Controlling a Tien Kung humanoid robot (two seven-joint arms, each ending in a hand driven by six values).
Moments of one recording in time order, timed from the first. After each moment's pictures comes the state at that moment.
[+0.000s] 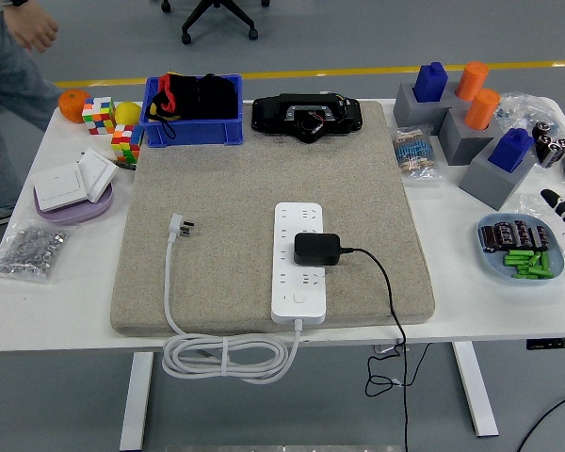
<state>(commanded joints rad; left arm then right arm) -0.14 0.07 -1.47 -0.18 1.44 -0.08 0.34 -0.05 -0.18 1.75 1.52 -1.83 -0.15 0.05</state>
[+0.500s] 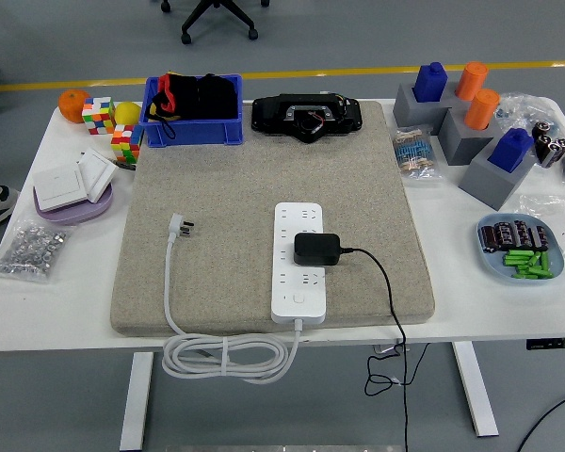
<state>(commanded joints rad) -0.12 0.07 -1.48 -0.18 1.47 -0.09 0.34 -0.12 -0.15 1.82 1.53 -1.73 -0.26 0.24</state>
